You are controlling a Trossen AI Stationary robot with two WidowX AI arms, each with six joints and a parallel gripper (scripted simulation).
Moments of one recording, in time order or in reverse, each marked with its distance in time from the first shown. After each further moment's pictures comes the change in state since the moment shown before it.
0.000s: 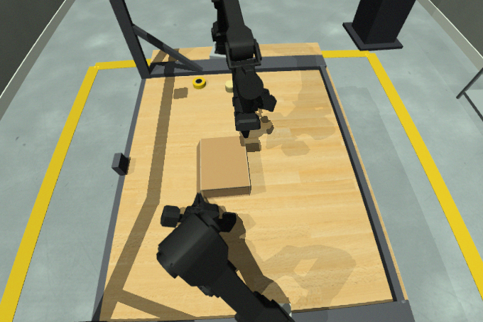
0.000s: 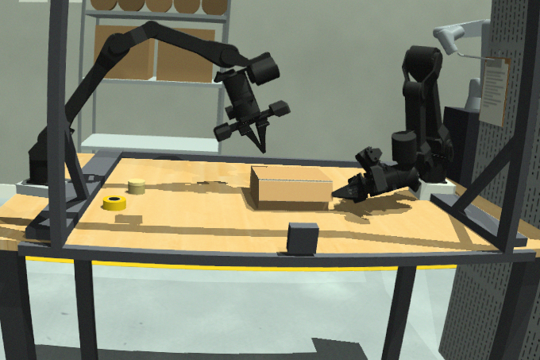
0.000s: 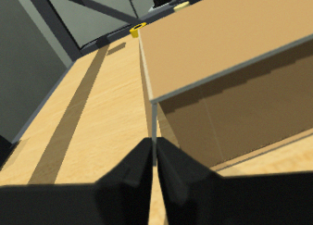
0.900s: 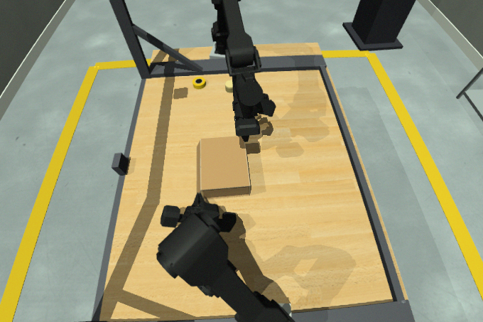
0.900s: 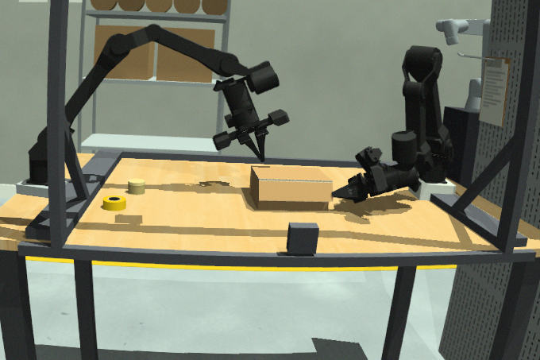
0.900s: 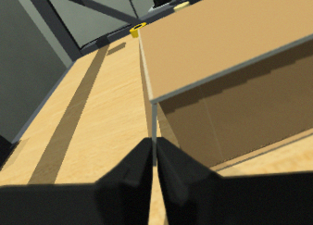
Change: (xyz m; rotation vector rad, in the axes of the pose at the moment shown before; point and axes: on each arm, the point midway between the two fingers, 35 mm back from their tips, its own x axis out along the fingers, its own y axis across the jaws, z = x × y) left arm 0.019 0.010 0.000 -0.002 0.001 0.008; right arm 0.000 0.000 0.000 0.000 0.000 0.000
